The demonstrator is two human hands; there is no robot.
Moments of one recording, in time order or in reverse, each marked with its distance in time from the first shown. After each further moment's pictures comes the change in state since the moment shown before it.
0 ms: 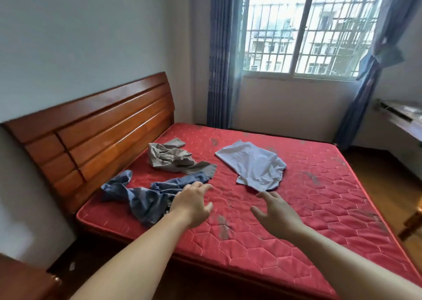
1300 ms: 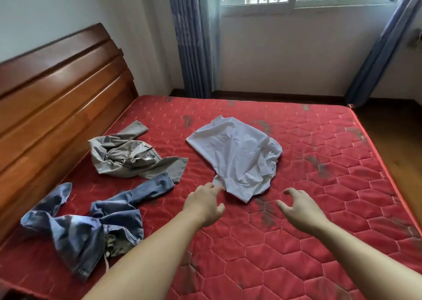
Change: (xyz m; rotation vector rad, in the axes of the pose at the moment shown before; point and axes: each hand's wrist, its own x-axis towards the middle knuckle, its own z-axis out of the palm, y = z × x) left_hand 0.445 0.103 0.208 0.057 -0.368 -0.034; right_hand 0.395 0.308 0.004 0.104 -0.183 0.341
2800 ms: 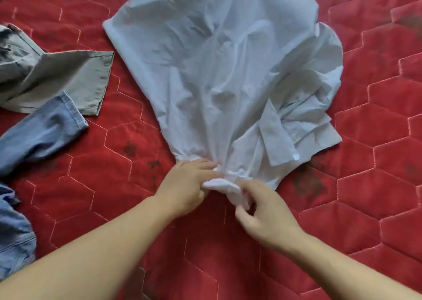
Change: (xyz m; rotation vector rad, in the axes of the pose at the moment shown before) left_hand 0.282 -0.156 0.334 -0.104 -0.254 0.365; right_hand 0.225 0.098 0.344 0.269 -0.203 -0.197
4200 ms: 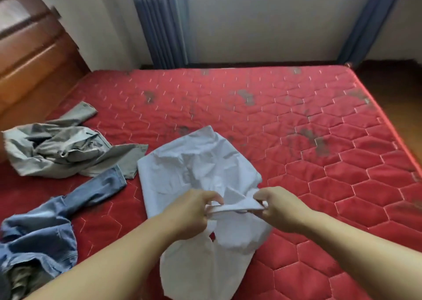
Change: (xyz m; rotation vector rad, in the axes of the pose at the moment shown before) left_hand -0.102 0.231 -0.145 -0.072 0.088 -0.196; right_hand -0.105 -0.082 -0.224 -0.459 -0.043 -0.157
